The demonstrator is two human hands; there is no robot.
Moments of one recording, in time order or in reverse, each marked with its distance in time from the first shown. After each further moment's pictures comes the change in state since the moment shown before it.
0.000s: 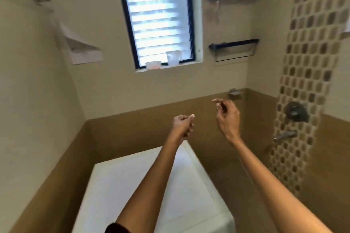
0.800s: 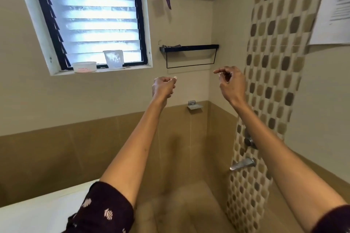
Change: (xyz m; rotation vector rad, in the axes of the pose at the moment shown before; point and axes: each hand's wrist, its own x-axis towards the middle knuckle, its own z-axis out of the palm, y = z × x) left_hand 0.275 0.118 0.318 0.023 0.153 0.310; right_hand 0.347 0.257 -0.141 -0.140 0.030 -0.079
